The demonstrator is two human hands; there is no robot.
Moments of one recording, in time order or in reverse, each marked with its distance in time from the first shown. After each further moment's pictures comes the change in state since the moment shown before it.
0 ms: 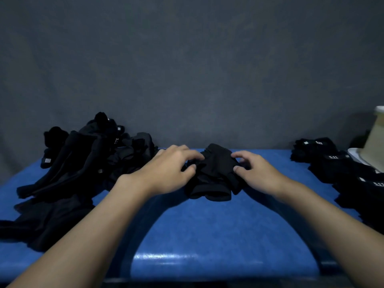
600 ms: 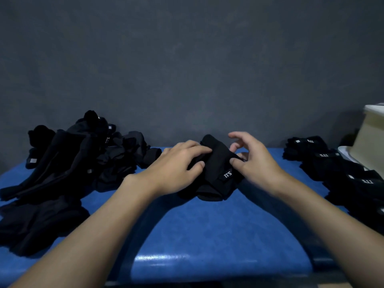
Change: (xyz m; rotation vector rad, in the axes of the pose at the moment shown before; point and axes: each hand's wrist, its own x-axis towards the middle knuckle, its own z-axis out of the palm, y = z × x) left_hand 0.015 0.018 0.015 -0.051 0.064 0.100; right_hand -0.007 -0.010 -0.011 0.301 0.180 -0.230
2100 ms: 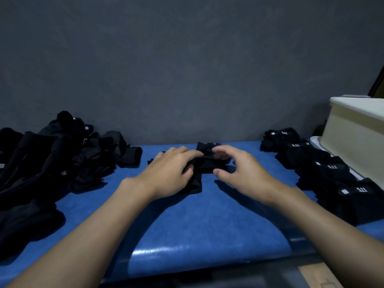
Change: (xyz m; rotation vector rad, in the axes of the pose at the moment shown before) left_hand 0.005 0.028 0.022 0.058 -0.070 -0.025; right_hand -0.036 0.007 -0.018 -0.294 -0.090 -0.033
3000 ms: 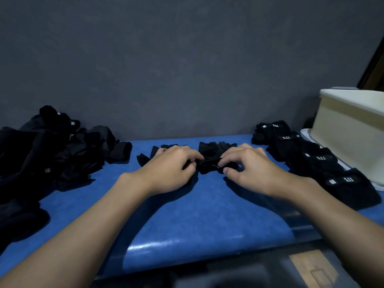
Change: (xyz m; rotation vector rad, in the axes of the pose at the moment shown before) left_hand 0.008 0.015 0.008 -0.062 -0.048 0.067; right_hand -0.014 0.016 -0.027 -0.329 -0.082 -0.049
